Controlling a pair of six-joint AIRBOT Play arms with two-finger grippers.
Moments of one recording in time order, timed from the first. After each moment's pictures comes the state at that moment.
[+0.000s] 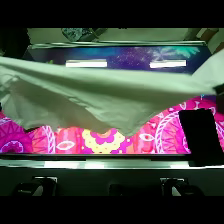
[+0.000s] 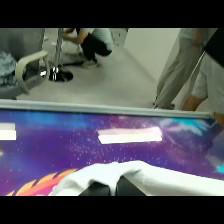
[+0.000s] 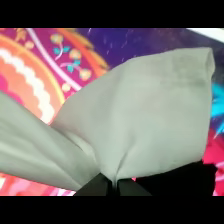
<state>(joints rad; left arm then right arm) -0.04 -0.58 1.32 1.21 -0.95 -1.55 -0.02 -0.87 1.71 -1.50 1.69 1.16</state>
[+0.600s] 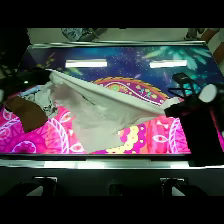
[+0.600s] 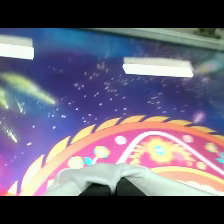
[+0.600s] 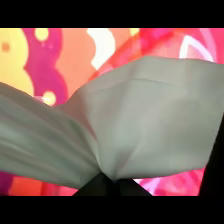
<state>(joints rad) -0.06 -1.10 1.21 1.22 -0.63 -1.49 -0.02 -1.18 1.17 -1.48 1.26 1.28</state>
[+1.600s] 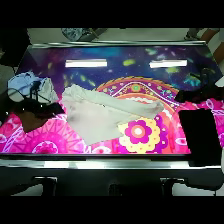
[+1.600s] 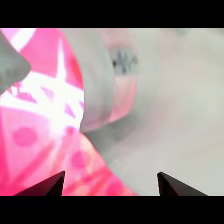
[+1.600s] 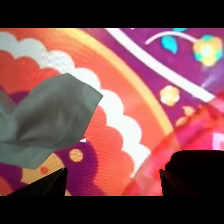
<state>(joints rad) 0.10 -1.32 1.06 1.17 -1.20 -1.49 -0.34 -1.51 1.42 -1.24 1.21 1.08</state>
